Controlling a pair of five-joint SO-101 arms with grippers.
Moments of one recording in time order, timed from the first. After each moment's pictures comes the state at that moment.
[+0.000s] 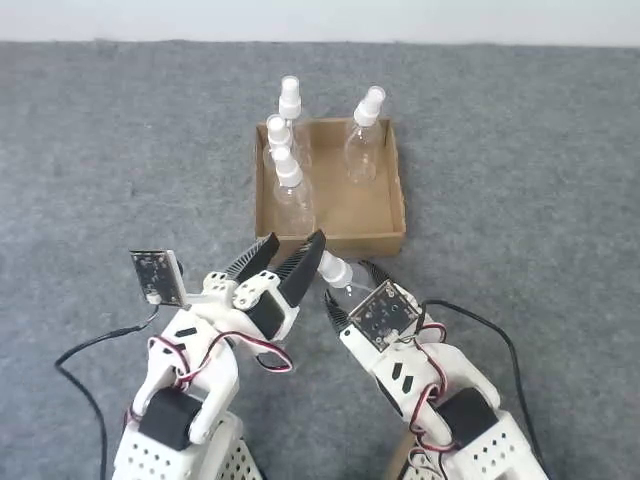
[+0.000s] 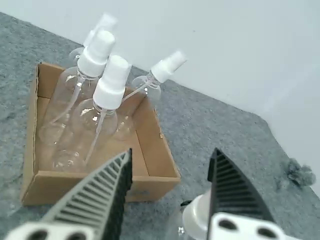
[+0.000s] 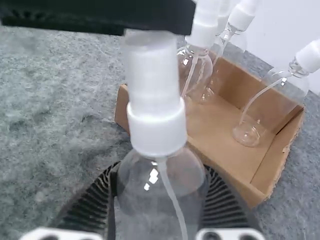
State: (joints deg) left arm 18.7 -103.5 89.0 45.5 37.2; right arm -38.1 -102.9 95.2 40.4 14.2
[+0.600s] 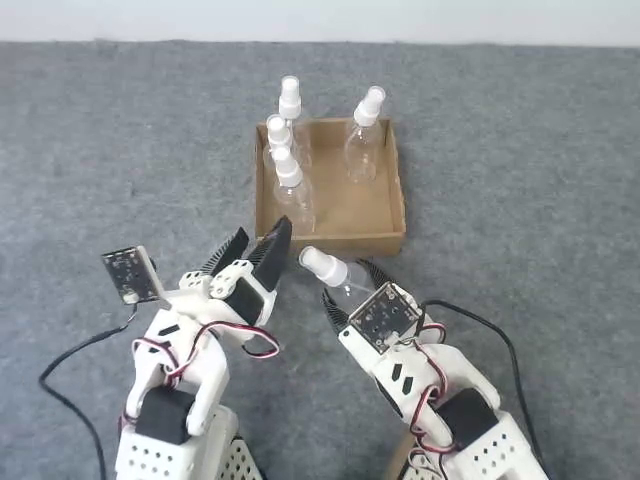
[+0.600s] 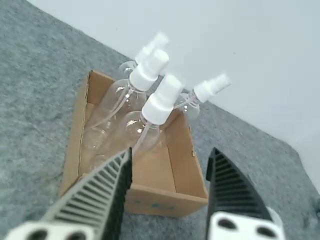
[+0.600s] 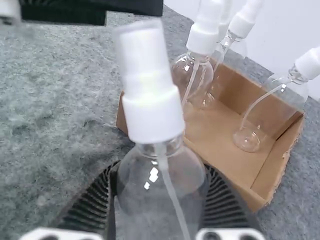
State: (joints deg) left arm 9.0 -103.5 88.9 46.0 39.6; right arm -38.3 -102.9 95.2 40.4 14.2
